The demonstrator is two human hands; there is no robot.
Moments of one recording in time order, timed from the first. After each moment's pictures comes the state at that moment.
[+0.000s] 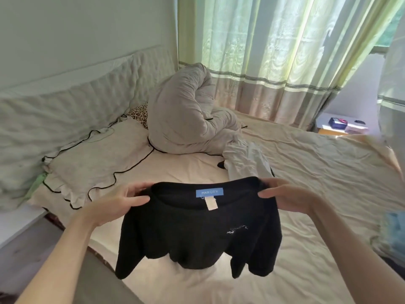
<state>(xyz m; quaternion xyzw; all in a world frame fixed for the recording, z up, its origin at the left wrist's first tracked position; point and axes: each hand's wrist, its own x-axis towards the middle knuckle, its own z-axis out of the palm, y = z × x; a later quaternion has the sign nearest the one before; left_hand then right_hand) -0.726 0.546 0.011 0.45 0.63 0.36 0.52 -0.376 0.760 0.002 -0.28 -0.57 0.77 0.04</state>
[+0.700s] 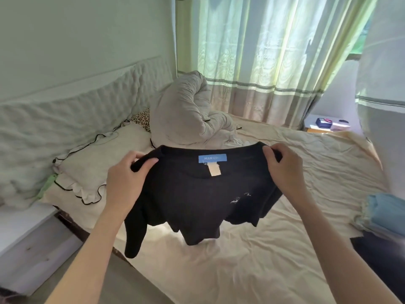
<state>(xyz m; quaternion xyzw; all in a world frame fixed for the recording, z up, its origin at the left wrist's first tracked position) -0.653 0.473 0.049 0.44 0.75 0.49 -0.03 -0.380 0.630 0.050 -0.50 -0.70 0.23 0.45</state>
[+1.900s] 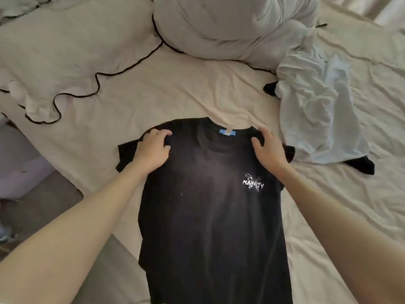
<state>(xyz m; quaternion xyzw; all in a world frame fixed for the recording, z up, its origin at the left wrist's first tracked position) -0.819 0.701 -0.346 0.42 0.88 0.15 0.19 -0.582 0.874 -0.344 -0.52 -0.79 0.31 0.08</state>
